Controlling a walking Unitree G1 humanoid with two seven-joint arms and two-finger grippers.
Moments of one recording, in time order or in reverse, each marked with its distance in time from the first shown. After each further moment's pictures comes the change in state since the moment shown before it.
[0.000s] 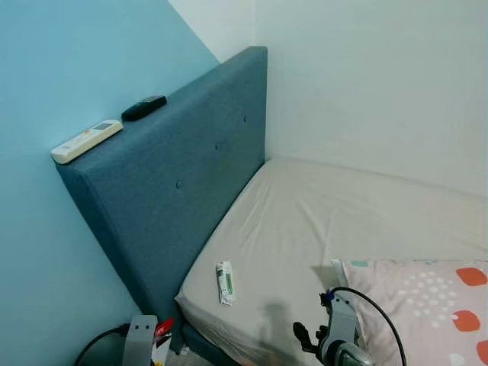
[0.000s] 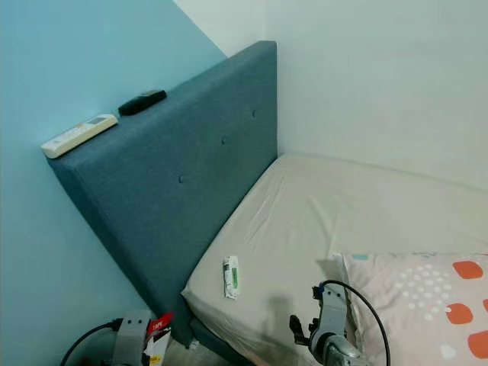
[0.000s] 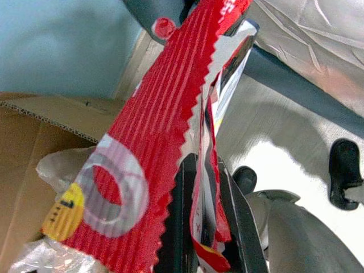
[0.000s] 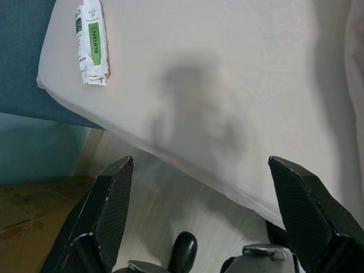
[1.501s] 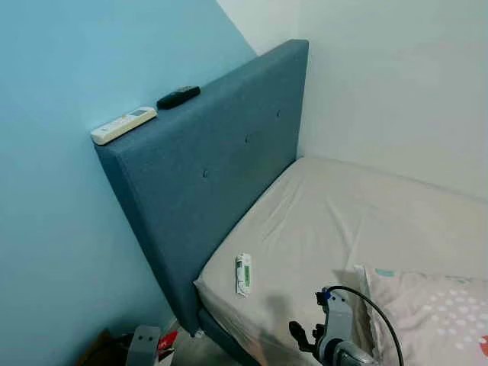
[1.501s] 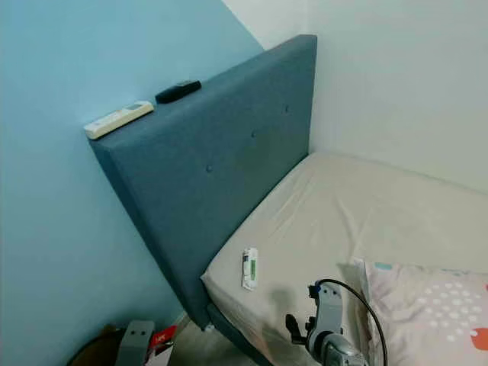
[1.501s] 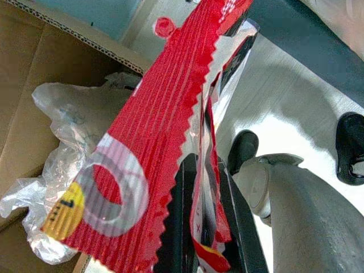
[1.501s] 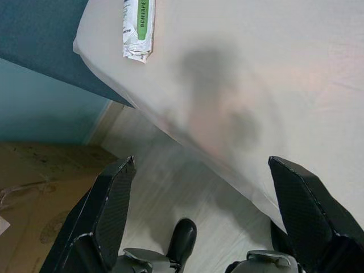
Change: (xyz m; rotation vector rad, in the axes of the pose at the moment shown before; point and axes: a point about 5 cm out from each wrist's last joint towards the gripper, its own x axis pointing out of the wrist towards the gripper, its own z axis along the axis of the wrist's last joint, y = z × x) left arm -0.003 -0.002 -0.018 0.036 0.060 -0.018; right arm 0.001 0.005 0.002 -0.026 -0.003 0.043
